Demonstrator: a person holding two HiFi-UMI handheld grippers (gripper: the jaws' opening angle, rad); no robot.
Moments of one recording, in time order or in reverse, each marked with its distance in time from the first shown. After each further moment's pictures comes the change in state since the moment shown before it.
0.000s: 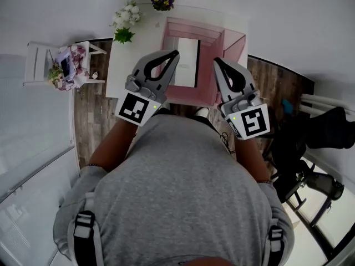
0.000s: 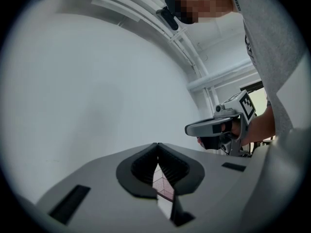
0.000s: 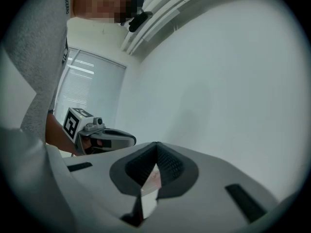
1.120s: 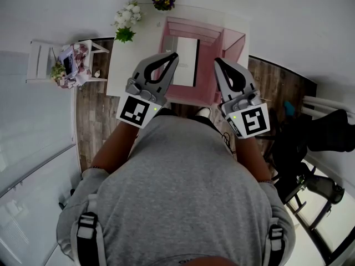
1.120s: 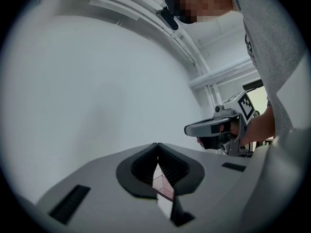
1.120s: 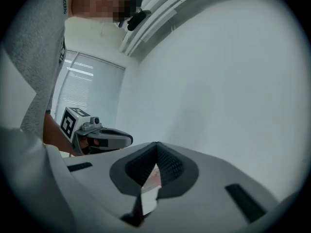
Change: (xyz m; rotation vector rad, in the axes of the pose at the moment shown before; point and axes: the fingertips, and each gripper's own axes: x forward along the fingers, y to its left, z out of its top) left arm -0.002 -0.010 -0.003 0.011 0.020 0.033; right arm -0.007 -0.007 -0.008 0.021 -0.004 0.012
